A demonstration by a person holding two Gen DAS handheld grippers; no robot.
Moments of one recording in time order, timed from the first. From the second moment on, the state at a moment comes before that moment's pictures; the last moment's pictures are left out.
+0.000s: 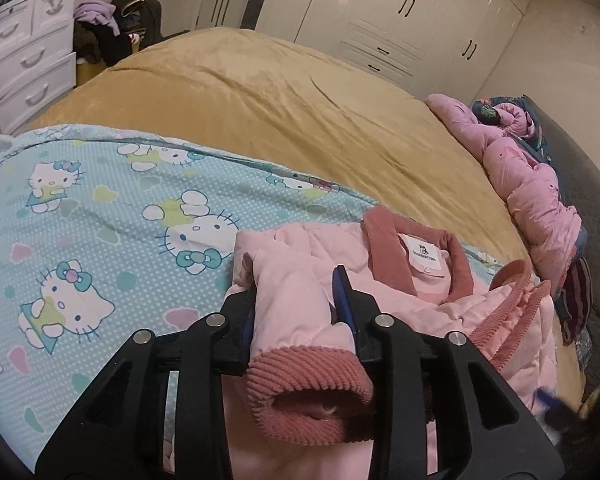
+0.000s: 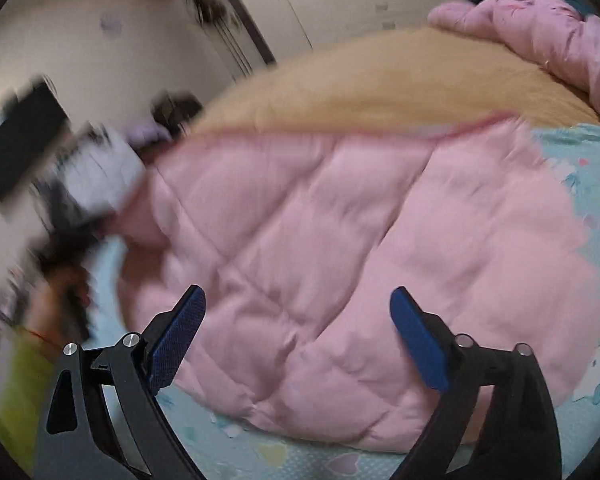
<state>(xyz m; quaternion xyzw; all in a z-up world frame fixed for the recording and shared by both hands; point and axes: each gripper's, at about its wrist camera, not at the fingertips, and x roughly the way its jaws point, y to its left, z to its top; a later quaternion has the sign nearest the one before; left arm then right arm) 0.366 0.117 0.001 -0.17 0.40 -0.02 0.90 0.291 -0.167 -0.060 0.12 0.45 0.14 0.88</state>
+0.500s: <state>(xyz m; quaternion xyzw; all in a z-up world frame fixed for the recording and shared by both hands) 0.289 0.115 0.036 -0.15 0.27 0.03 0.95 0.292 -0.174 -0.077 0.16 0.40 0.15 0.89</state>
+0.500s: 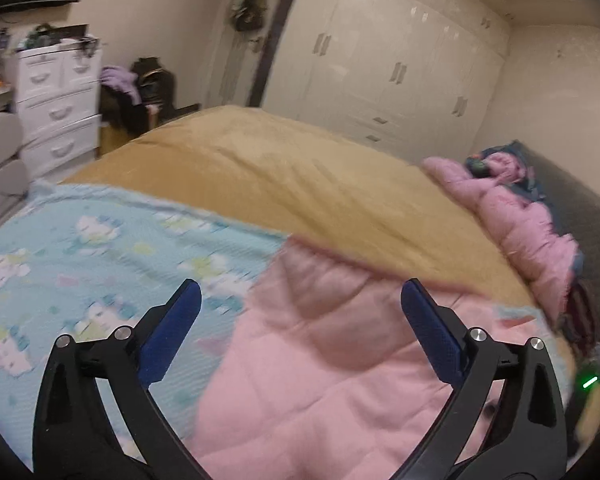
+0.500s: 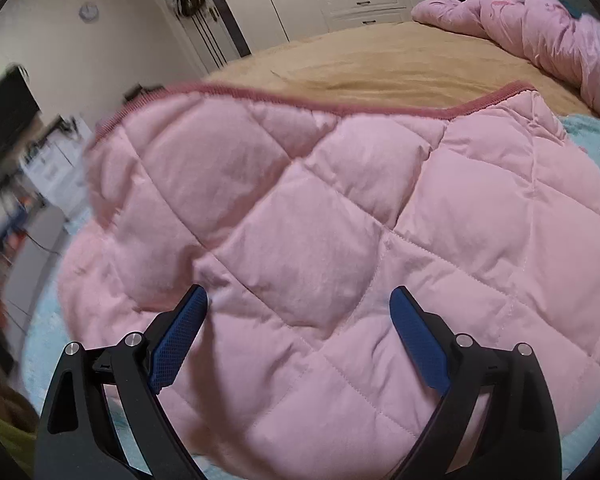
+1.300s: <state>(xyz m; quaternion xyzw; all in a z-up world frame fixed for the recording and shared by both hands) 0.330 0.128 -0.072 -0.16 0.40 -0.03 0.90 0.332 -0.335 -0.080 0.14 0.42 -0.01 0.89</state>
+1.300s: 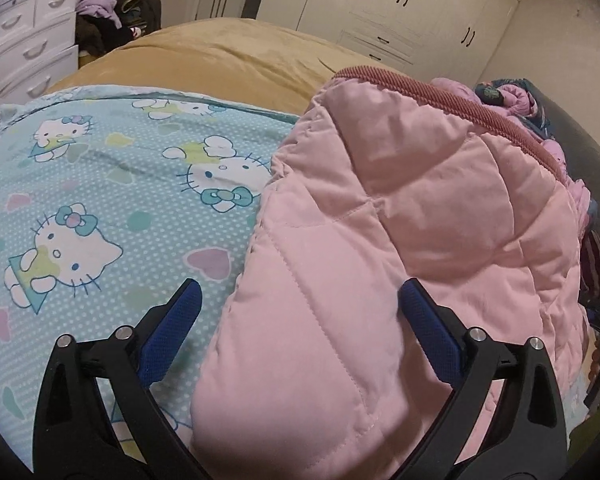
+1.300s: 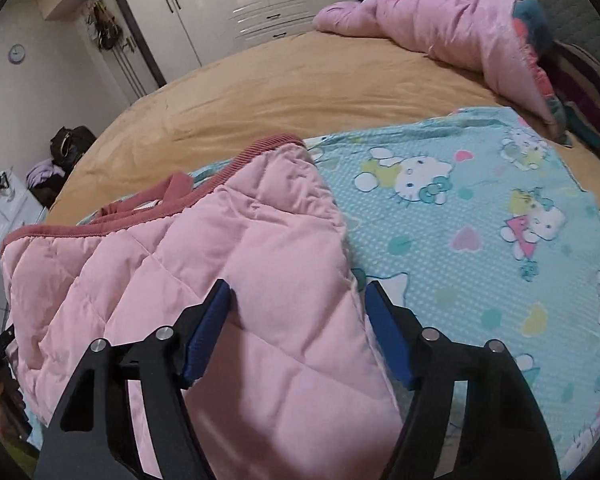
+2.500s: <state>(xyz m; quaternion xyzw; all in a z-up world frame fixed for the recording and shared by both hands) 0.340 0.133 -0.007 -0.15 0.26 -0.03 0.95 0.355 -0.343 -0.019 0.16 0.26 0.00 0.95</state>
